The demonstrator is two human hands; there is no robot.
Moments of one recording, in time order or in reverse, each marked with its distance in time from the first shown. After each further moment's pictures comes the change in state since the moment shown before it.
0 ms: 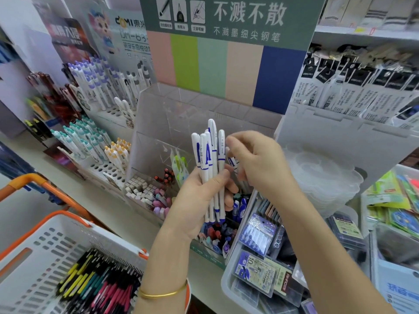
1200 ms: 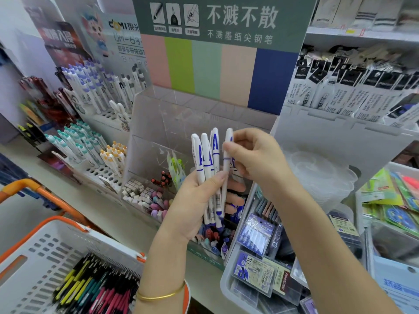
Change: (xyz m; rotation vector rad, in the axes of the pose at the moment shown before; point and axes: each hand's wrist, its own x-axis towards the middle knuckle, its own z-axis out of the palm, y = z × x) left_hand 0.001 0.001 0.002 -0.022 -0.031 -0.022; right_hand 0.007 0.005 -0.002 0.410 -0.009 0.185
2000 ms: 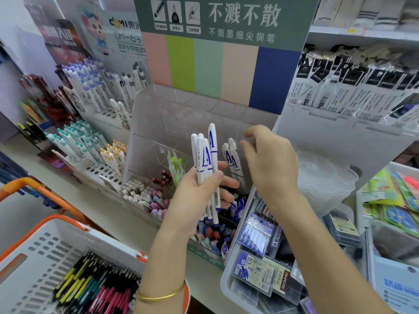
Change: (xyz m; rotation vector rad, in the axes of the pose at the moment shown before) left_hand 0.000 -0.001 -0.007 0.172 0.070 0.033; right_hand -0.001 0.008 -0.003 -0.938 0.325 -0.276
